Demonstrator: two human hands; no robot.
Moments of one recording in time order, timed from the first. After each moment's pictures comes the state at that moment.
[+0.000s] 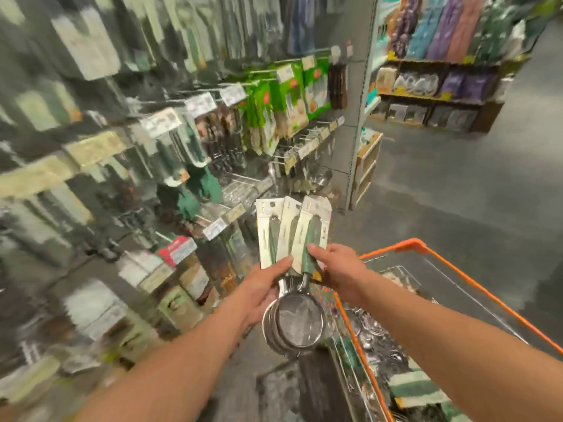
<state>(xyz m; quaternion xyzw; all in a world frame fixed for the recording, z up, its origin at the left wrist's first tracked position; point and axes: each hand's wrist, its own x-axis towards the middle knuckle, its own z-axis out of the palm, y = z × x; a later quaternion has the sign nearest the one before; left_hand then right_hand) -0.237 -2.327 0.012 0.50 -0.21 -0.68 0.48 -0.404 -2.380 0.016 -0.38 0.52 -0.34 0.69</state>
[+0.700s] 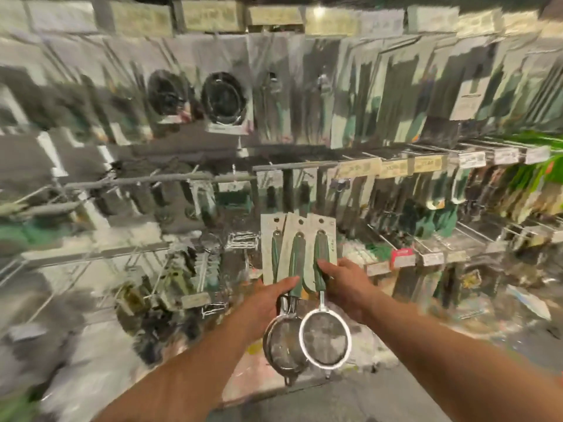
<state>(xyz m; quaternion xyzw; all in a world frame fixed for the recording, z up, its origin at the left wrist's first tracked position) 0.053 -1.962 0.064 0.58 -0.02 -0.41 0.71 -0.046 -2.109 0.091 -0.58 0.32 -0.13 0.74</state>
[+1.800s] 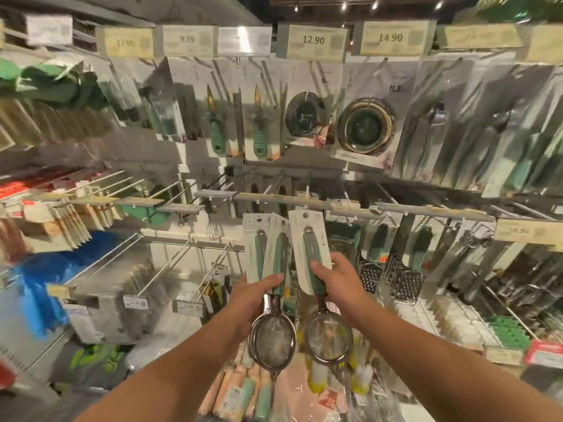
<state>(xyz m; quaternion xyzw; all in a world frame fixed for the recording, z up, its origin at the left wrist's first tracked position) 0.211 -1.817 0.081 0.62 0.05 -0.21 0.76 0.152 -1.996 0.116 -0.71 0.18 -0.07 0.68</state>
